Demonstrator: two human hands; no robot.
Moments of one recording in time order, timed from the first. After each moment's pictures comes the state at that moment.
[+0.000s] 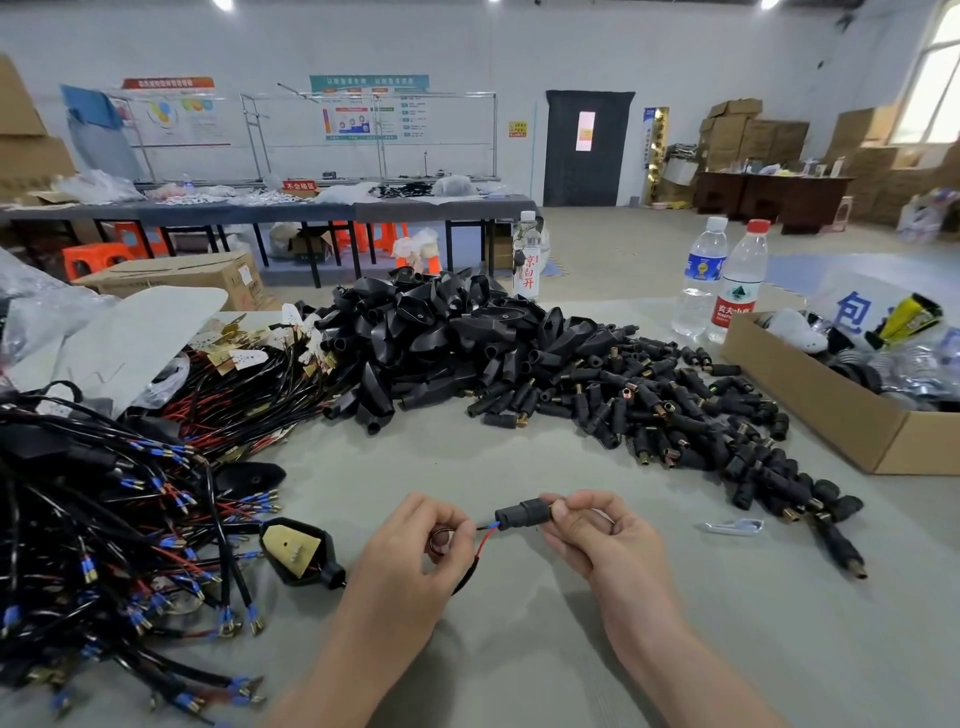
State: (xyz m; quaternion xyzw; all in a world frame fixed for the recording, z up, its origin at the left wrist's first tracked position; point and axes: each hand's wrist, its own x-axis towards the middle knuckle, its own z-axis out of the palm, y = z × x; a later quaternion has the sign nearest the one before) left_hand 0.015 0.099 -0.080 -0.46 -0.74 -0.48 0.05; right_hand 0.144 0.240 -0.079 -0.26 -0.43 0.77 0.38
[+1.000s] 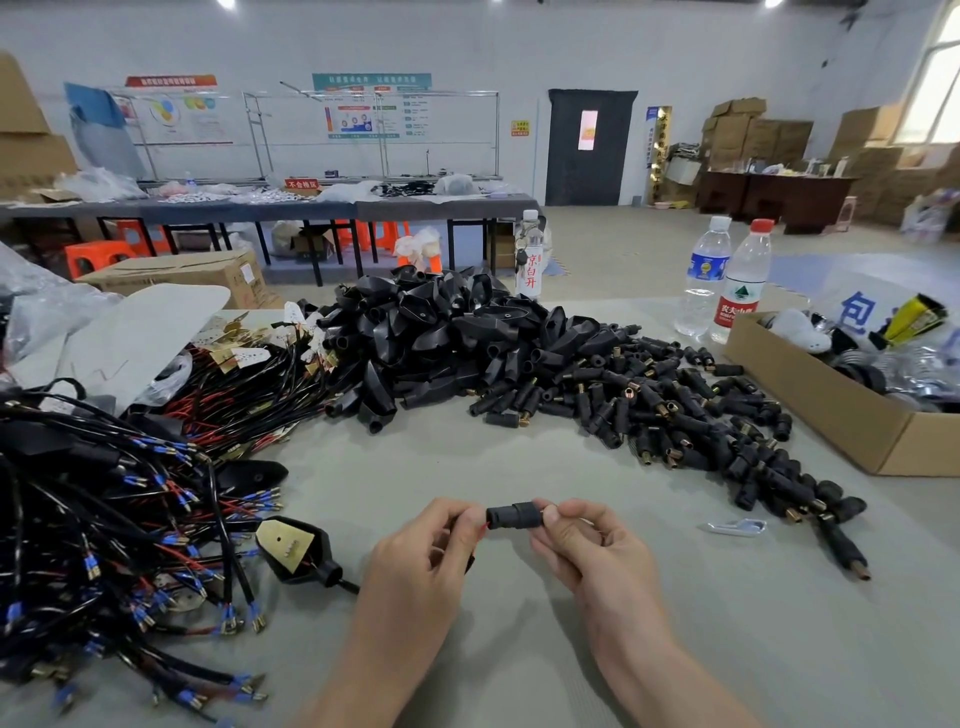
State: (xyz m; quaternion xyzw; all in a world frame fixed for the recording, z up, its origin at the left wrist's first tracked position) left_hand 0.022 0.106 -0.091 -0.43 -0.71 -0.55 0.01; right_hand 0.140 0.222 -0.077 -0.28 -0.38 0.80 0.38
